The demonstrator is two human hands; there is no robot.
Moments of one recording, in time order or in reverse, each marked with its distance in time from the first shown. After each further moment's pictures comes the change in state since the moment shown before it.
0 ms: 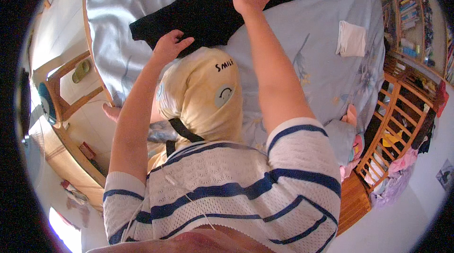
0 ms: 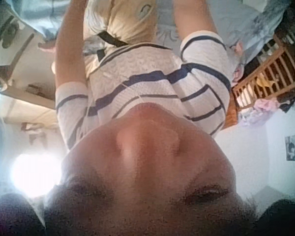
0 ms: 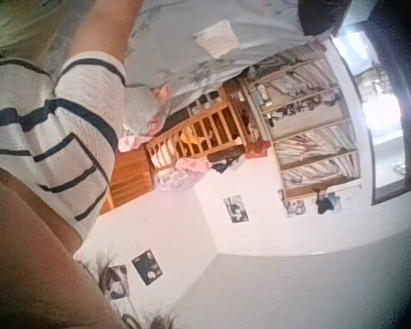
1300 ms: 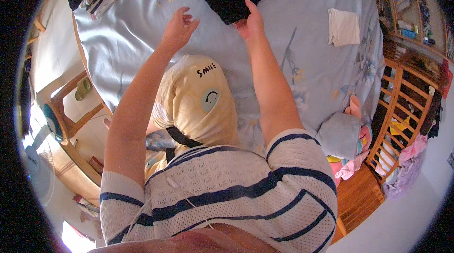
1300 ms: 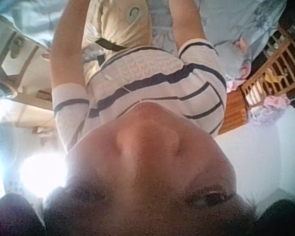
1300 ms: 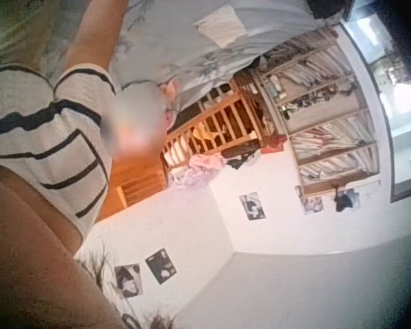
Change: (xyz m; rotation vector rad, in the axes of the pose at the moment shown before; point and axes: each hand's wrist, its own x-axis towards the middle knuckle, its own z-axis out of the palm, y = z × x) left_hand 0.057 0.077 0.031 -0.217 0.041 0.198; right_hand -0.039 0.058 -0.031 2.066 -0.243 1.116
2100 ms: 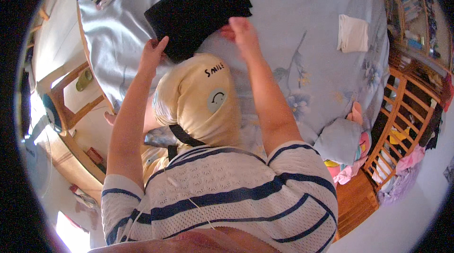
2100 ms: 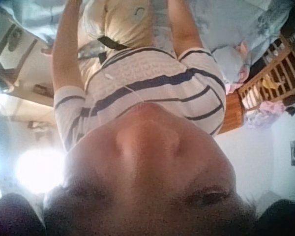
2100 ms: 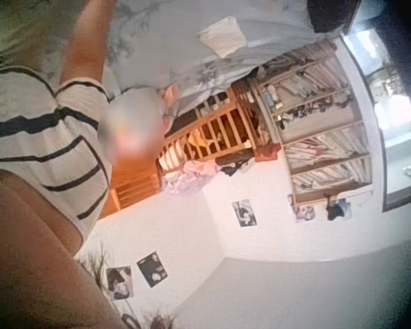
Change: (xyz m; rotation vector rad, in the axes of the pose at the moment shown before) left_hand -0.063 -0.074 -0.051 -0.341 0.243 -0.509; right_hand -0.059 0.041 0.008 -0.671 -0.094 -0.037
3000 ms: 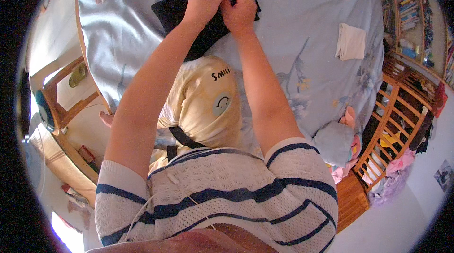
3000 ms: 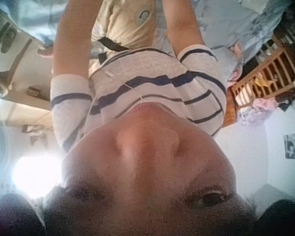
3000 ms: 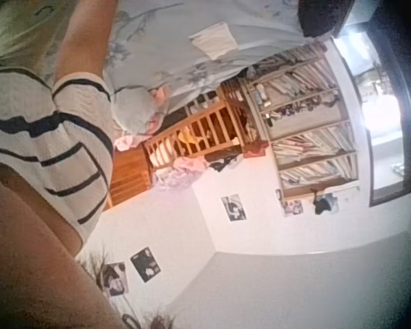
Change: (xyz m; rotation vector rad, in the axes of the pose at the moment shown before) left_hand 0.027 0.116 0.111 0.094 0.036 0.572; right_hand 0.058 -0.037 0.054 -0.808 0.273 -1.135
